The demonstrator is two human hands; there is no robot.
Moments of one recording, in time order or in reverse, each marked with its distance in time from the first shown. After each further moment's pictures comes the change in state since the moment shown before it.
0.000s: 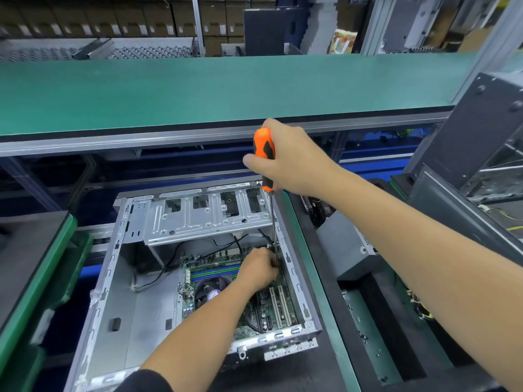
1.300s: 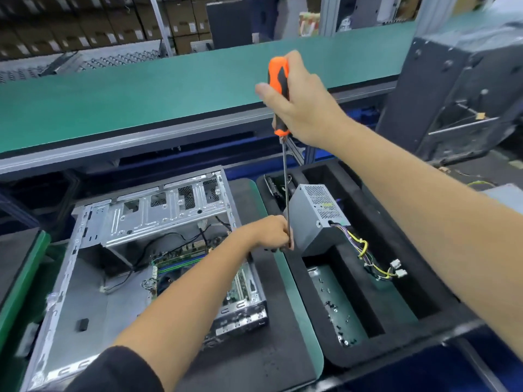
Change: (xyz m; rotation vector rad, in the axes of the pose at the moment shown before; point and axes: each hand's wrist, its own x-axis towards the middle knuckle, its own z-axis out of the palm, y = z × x) left_hand 0.011 0.144 -0.011 0.061 -0.516 0.152; right_hand -0.040 0.083 -0.094 0.116 0.282 -0.036
